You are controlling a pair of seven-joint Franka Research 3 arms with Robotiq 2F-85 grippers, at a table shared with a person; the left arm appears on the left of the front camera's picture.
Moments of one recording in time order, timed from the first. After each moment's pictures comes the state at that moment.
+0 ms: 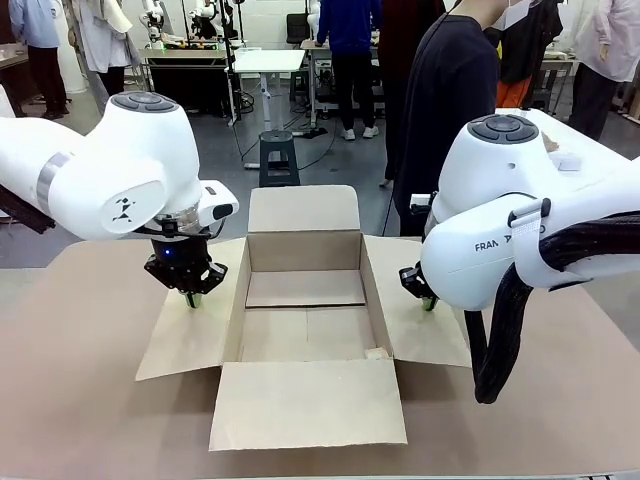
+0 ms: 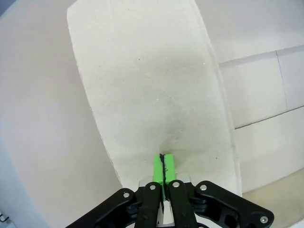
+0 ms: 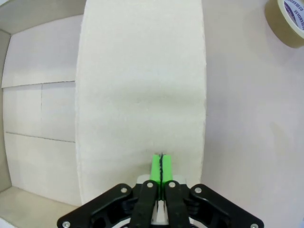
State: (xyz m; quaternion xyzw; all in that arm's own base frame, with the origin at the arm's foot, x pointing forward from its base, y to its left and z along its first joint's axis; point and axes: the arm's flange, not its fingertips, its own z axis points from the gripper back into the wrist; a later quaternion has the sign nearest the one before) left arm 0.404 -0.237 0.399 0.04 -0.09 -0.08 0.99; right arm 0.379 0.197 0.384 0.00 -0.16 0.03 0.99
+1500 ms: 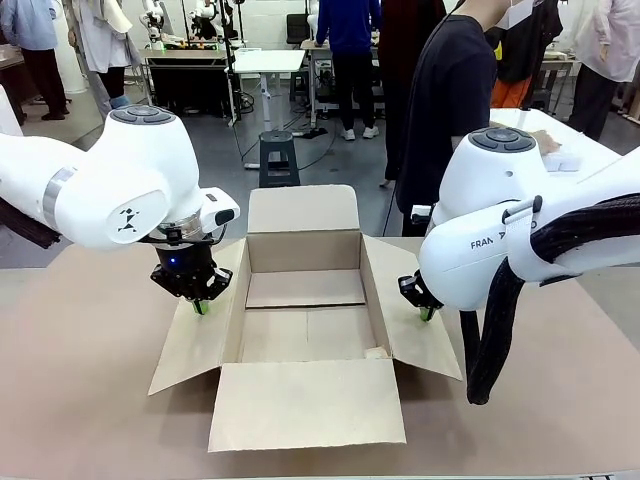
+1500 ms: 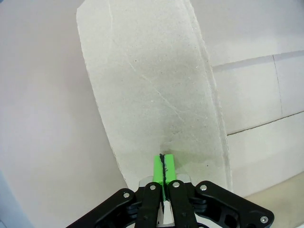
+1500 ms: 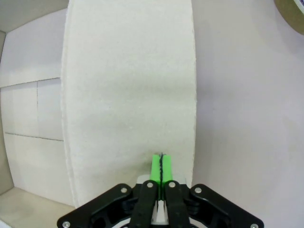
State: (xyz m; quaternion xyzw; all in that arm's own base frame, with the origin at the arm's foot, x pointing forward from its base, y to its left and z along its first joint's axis) left arm 0.406 -0.238 0.386 0.02 -0.09 -0.06 0.99; right arm 0.383 0.195 0.367 0.02 -0.13 0.02 0.99
